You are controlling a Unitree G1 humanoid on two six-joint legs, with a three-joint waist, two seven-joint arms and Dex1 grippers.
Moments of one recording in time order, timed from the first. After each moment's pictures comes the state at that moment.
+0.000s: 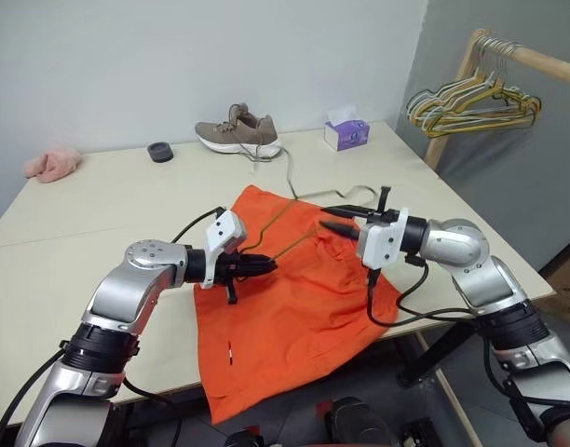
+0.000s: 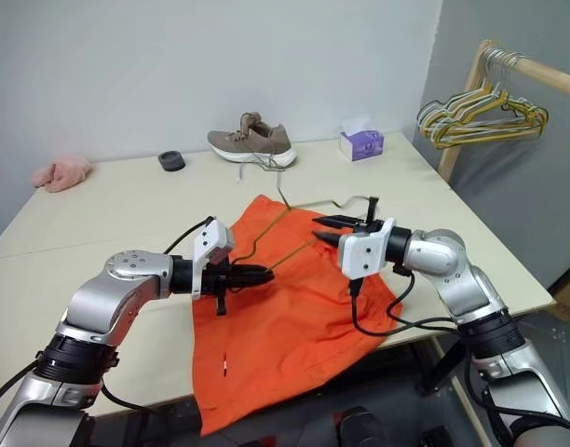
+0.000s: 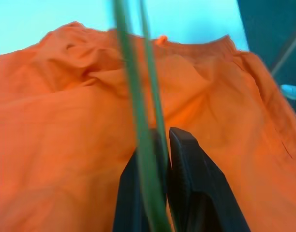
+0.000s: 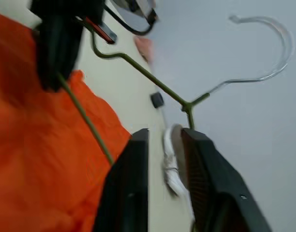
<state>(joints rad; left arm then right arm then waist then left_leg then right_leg) -0.43 0.70 -0.13 -0.03 -0.35 0.56 -1.09 -0.57 -0.59 0.28 -0.02 -0.11 -0.36 0.83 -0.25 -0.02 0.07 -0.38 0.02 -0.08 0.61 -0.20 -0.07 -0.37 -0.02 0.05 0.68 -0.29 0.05</state>
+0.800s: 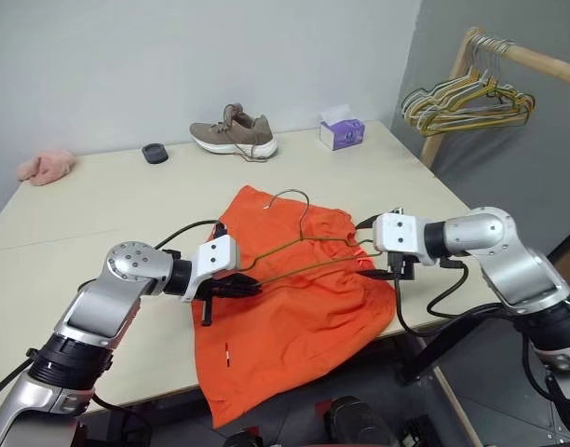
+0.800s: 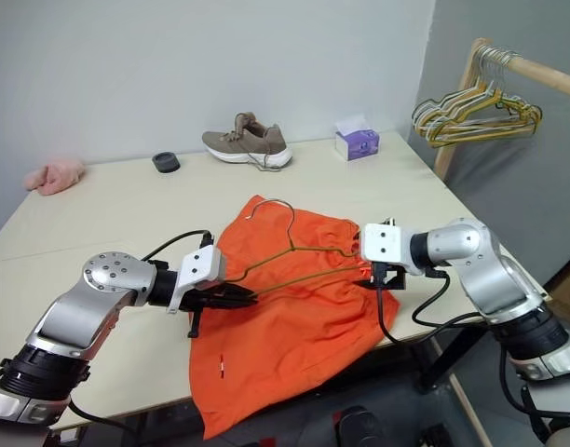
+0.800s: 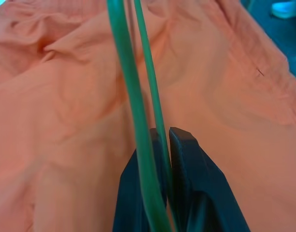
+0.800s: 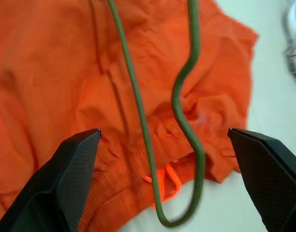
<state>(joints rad) -0.37 0.84 -0.17 -0.14 -0.24 0.38 -1.28 -0.64 -0.77 0.39 -0.12 -0.02 0.32 1.15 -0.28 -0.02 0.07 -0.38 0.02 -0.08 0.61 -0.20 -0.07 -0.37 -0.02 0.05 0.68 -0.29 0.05</state>
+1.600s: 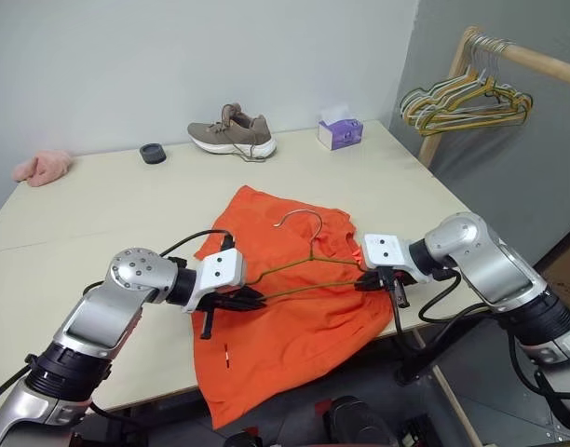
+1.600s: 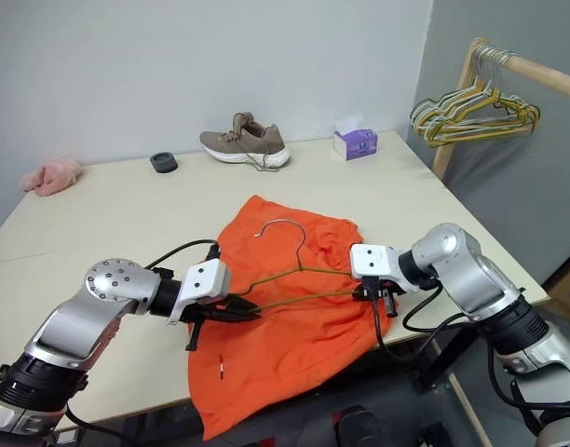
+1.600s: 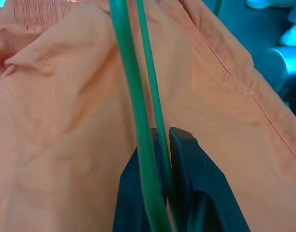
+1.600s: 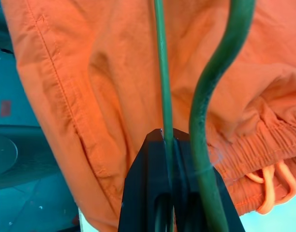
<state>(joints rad) -0.32 0.84 -0.19 -0.20 -0.23 0.36 -1.29 -0.65 -0.75 0.46 -0.14 -0.01 0.54 1.36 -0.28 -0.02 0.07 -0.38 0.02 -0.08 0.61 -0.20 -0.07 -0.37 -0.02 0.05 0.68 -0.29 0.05</state>
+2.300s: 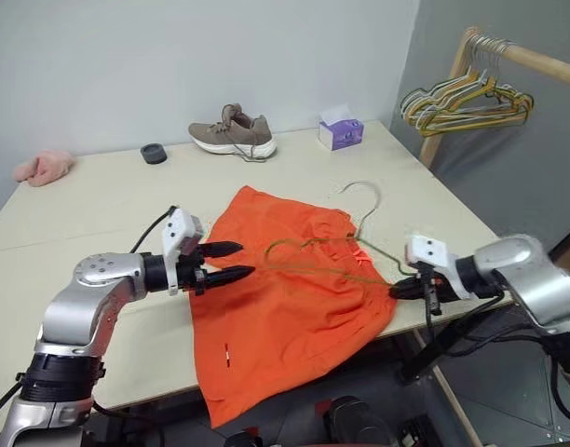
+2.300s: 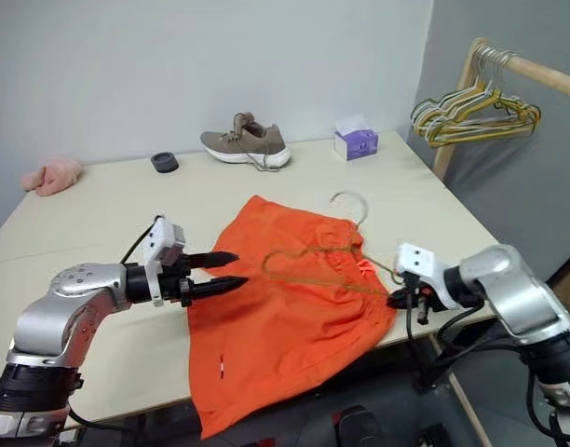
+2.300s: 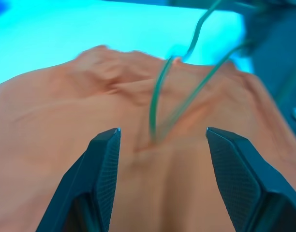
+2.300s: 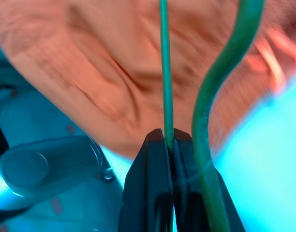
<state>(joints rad) -0.26 0.74 0.12 -0.10 -0.47 0.54 -1.07 -0.40 -0.90 0.18 -0.19 0.17 0.78 1.25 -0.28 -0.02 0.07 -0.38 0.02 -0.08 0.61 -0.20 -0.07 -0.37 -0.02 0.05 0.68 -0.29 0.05</state>
